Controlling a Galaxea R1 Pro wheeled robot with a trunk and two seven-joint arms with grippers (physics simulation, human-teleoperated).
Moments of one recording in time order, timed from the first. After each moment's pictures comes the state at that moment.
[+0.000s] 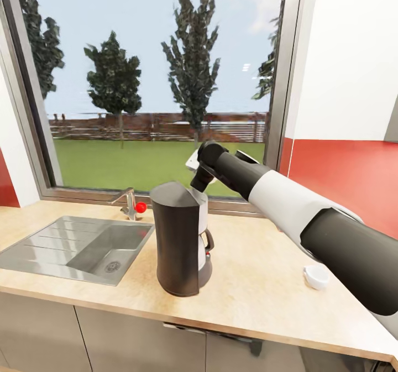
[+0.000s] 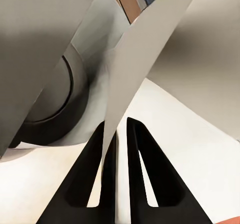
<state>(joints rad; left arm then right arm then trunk) -0.13 0.13 0.06 0.02 -0.02 -0.07 0.01 -1.54 0.17 0.99 -0.61 0.03 1.02 0.59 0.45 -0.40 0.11</state>
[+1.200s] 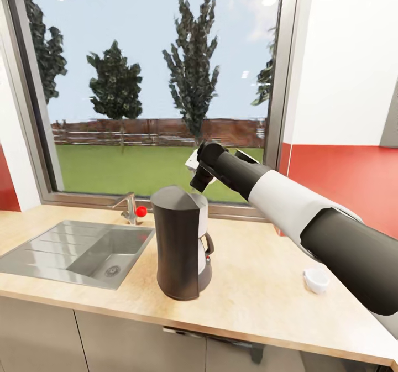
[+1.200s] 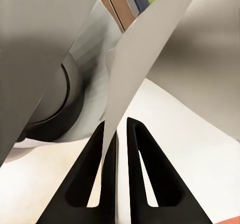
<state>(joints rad) -0.13 0.13 0.06 0.02 -0.02 -0.07 0.01 -1.54 0.17 0.99 -0.61 0.03 1.02 0.59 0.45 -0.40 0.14</state>
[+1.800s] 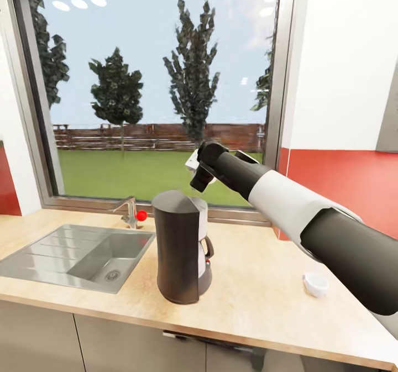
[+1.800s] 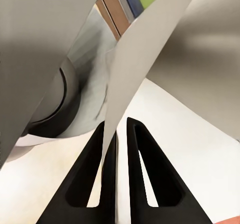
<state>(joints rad) -0.13 0.13 0.06 0.02 -0.02 -0.07 0.01 -1.54 0.17 0.99 -0.61 0.03 1.02 0.59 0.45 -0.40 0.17</state>
